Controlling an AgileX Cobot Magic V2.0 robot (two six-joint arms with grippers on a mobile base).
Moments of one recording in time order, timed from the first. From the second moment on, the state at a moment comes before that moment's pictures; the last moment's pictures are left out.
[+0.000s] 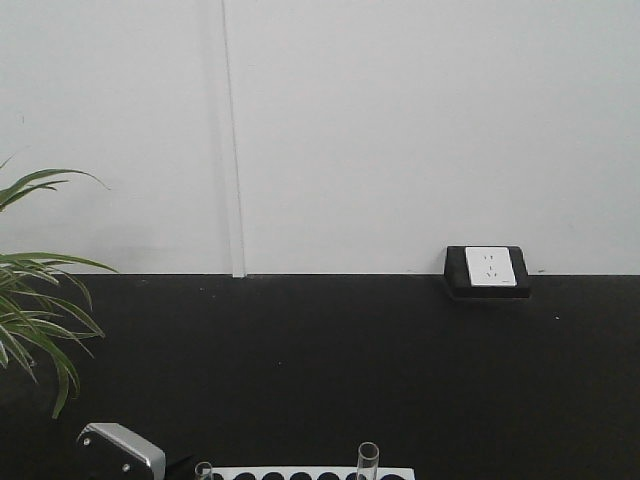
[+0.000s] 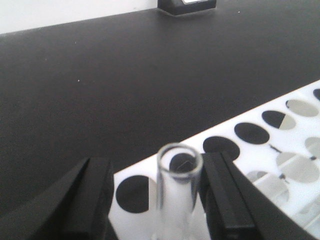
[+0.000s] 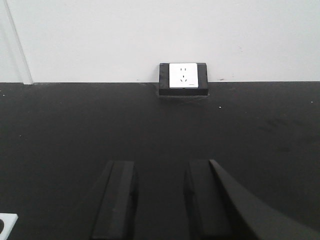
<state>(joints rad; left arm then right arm) -0.50 1.62 -0.44 0.03 -0.78 -0.13 0.05 0.65 -0.53 -0.13 0.23 0.13</state>
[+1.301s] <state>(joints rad) -0.50 1.31 -0.52 0.03 -0.69 -0.12 0.05 0.65 -0.53 -0.13 0.25 0.13</state>
